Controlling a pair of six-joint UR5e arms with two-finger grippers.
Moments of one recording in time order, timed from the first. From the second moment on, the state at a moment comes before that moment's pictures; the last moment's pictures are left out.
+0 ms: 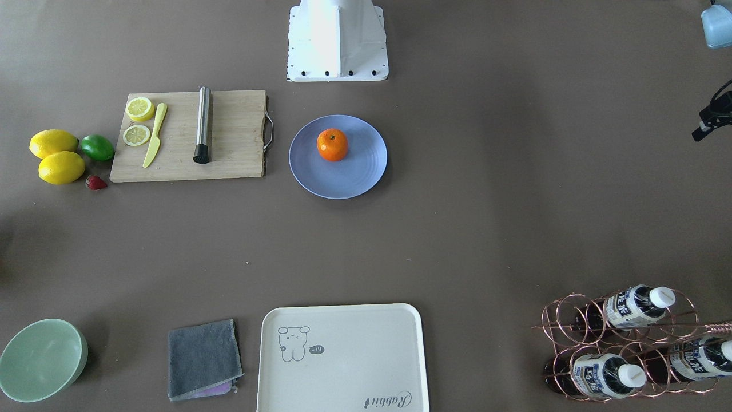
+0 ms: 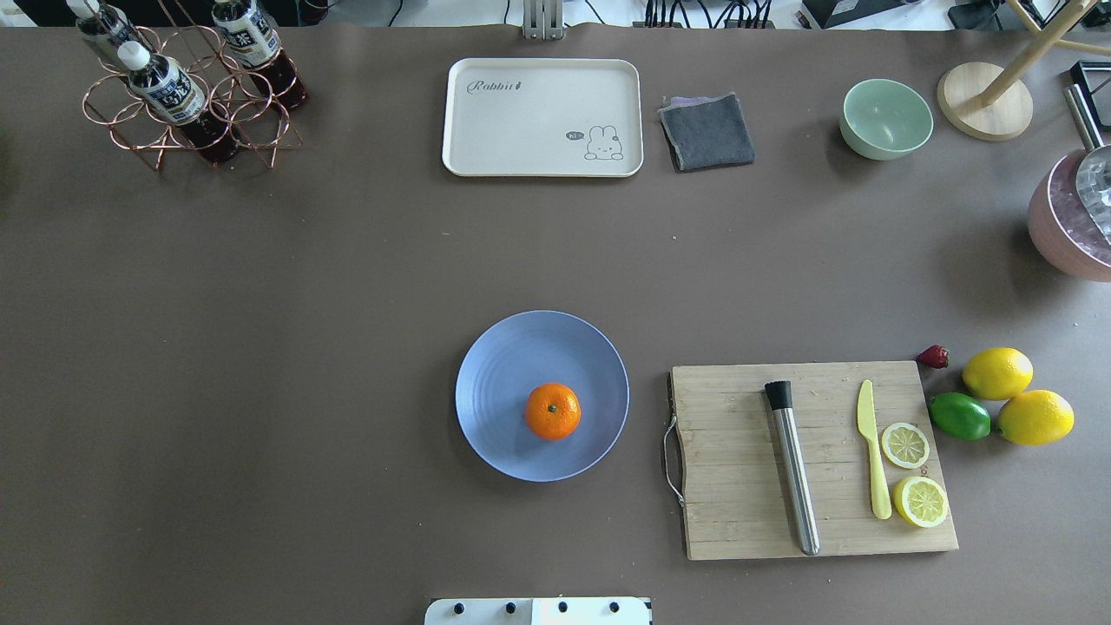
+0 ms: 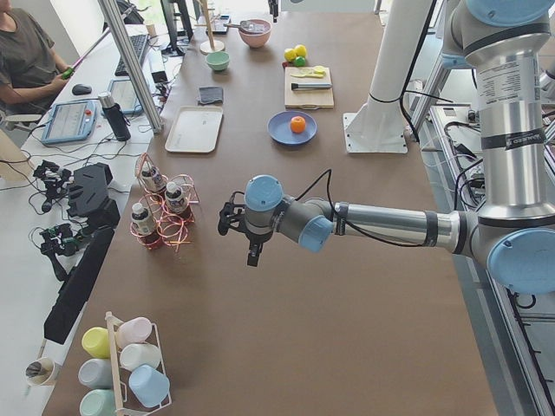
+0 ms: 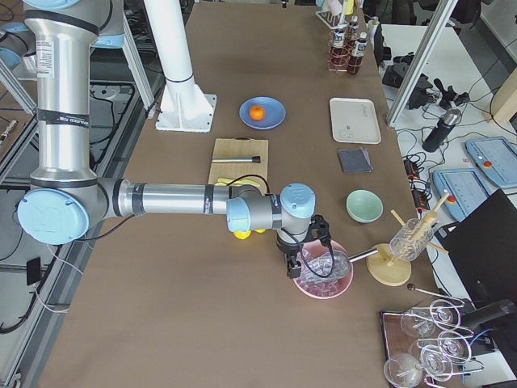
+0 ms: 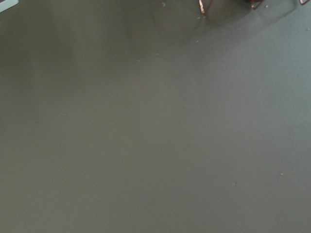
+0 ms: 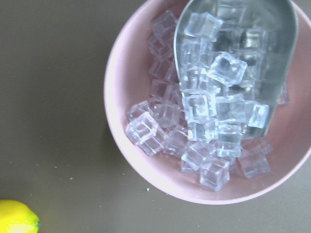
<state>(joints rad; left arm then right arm) -1.47 -1.40 -1.77 -1.81 -2.41 -0.12 1.47 -1.64 1.61 -1.45 2.27 -0.14</state>
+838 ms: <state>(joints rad) -1.54 -1.41 -1.79 -1.59 -2.26 0.00 1.49 -1.65 1.59 -1.45 2.29 -0.17</state>
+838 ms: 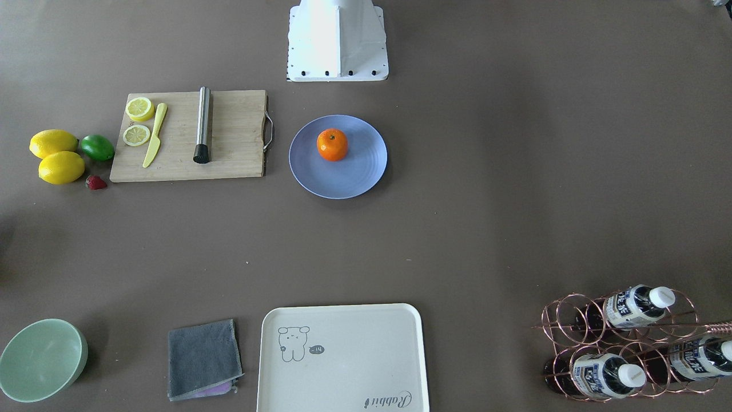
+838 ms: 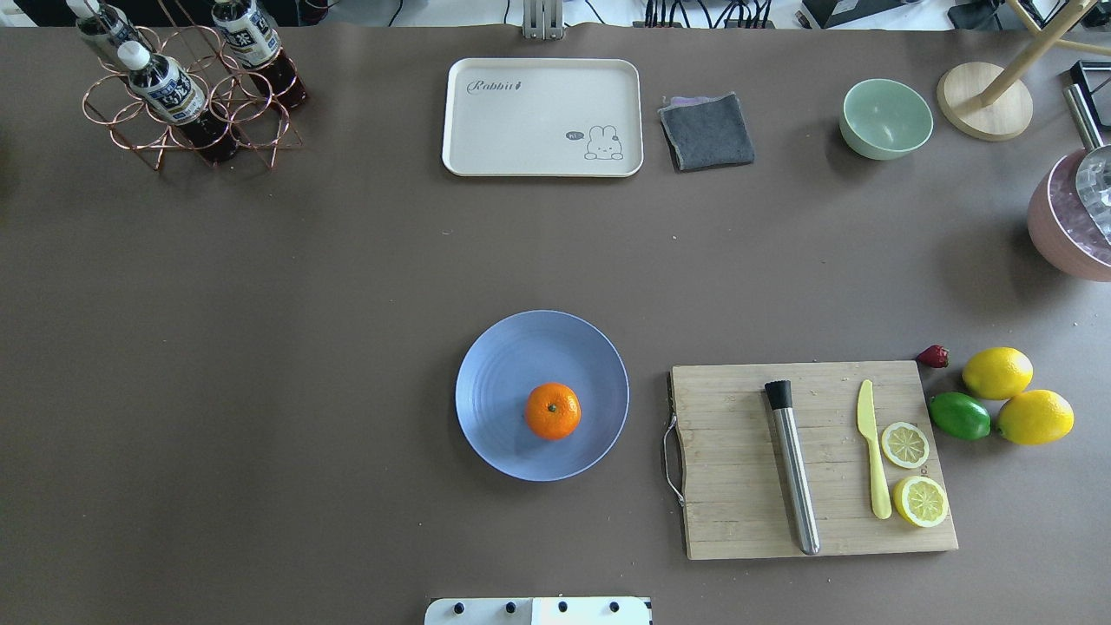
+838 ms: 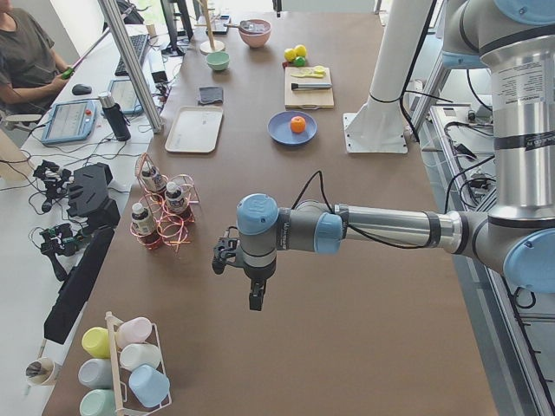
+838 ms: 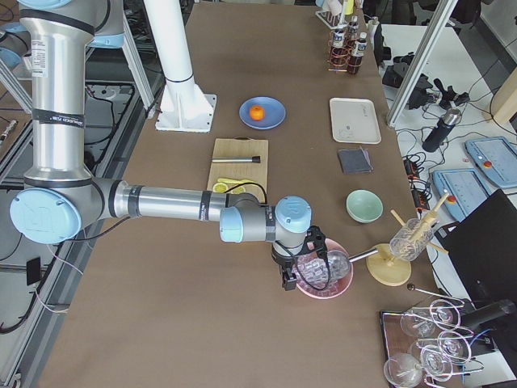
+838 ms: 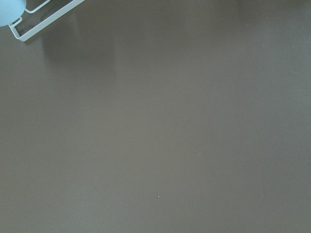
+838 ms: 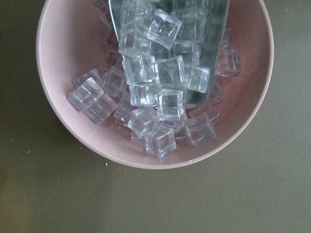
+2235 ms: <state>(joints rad) -1.54 -1.41 -1.79 -1.65 -2.28 0.01 1.49 -1.65 1.59 -1.45 2.30 -0.16</state>
